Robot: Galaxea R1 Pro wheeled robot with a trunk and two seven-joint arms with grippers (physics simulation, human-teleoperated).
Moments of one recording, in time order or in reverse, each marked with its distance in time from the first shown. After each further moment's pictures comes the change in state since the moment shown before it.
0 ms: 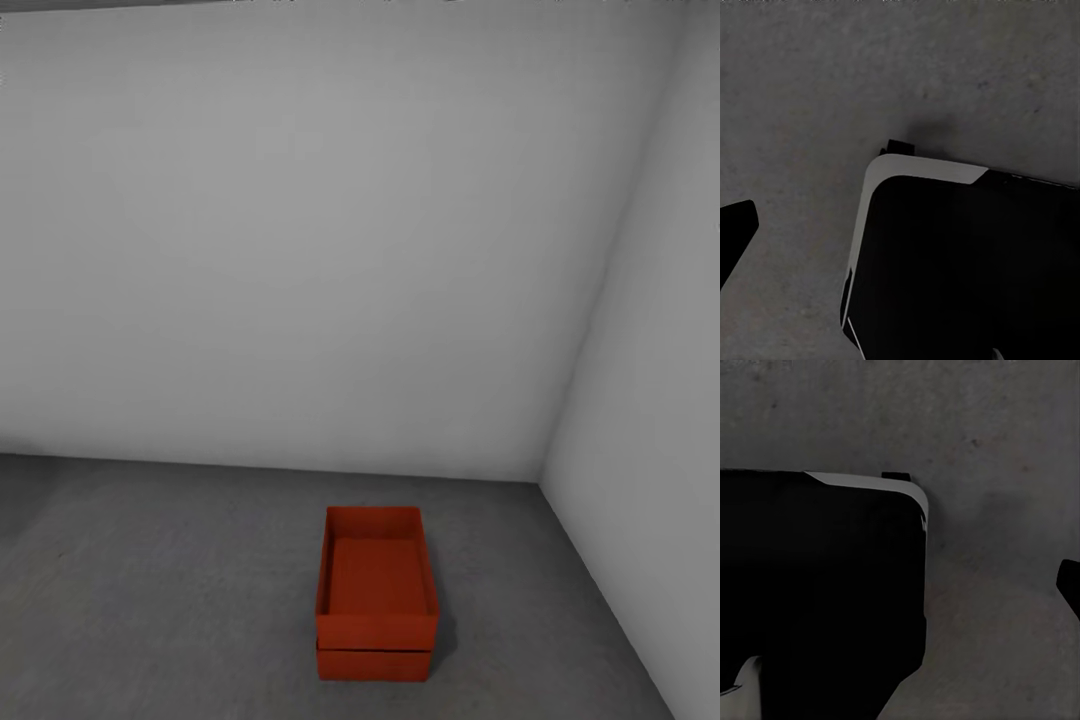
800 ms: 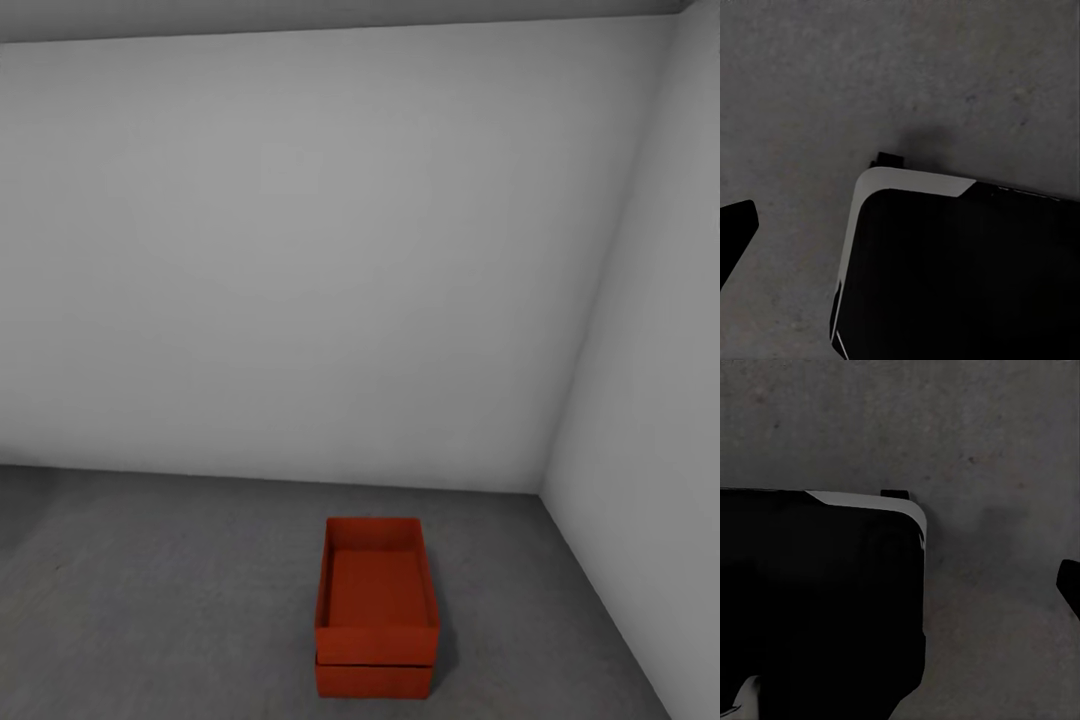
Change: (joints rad) left arm -0.001 -0.010 0.000 0.000 0.001 0.005 -0.001; right arm -0.001 -0.001 0.000 0.000 0.000 0.000 0.000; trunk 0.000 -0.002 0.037
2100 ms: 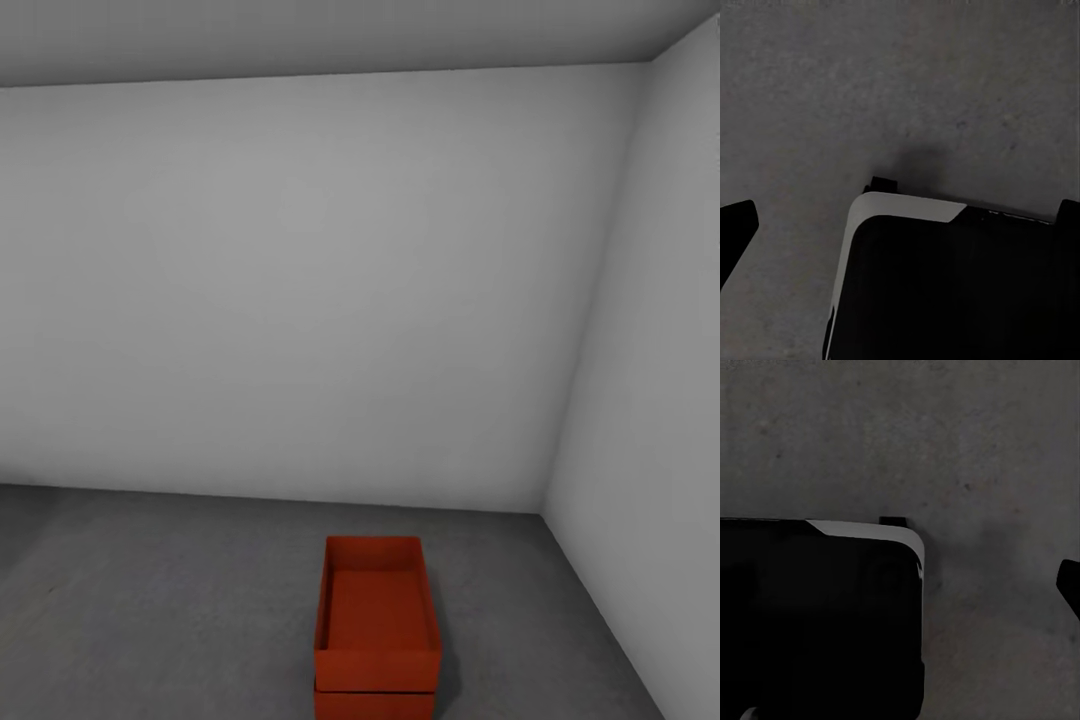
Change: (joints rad) left arm 0.000 -0.002 0.001 0.001 0.000 0.002 0.000; right arm 0.000 -0.001 0.000 0.000 0.000 0.000 0.000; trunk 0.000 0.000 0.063
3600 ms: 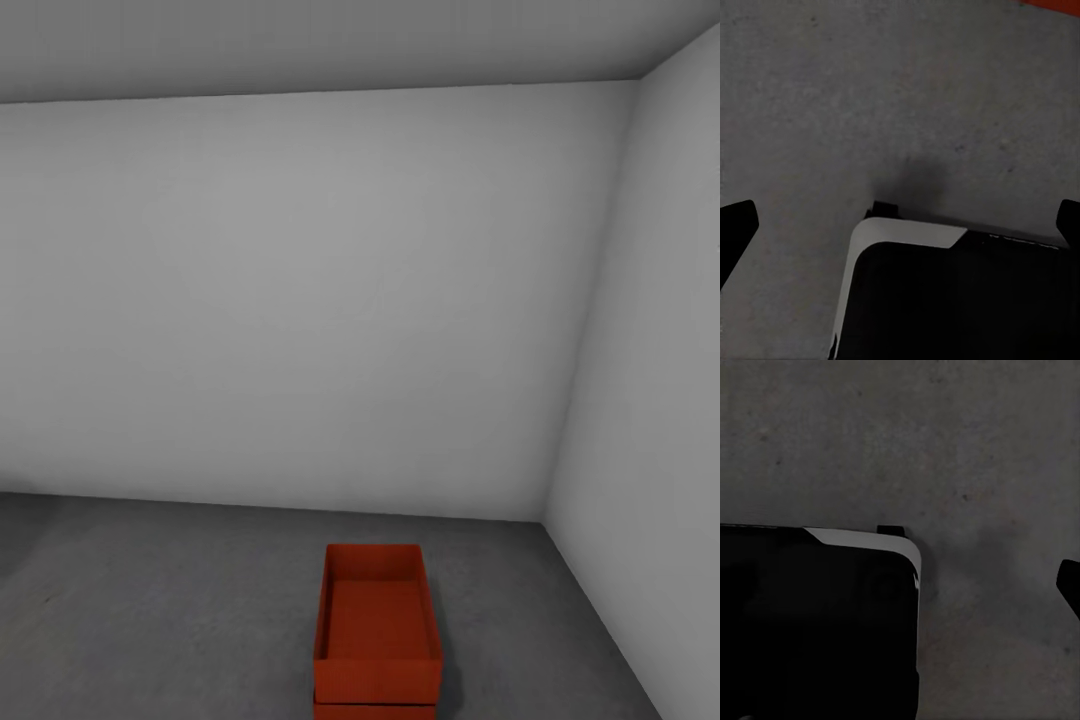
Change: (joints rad) left arm 0.000 0.006 -0.002 -0.017 -0.009 -0.018 0.001; right arm 0.000 -0.001 0.009 -0.001 0.016 0.010 -0.001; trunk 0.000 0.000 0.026
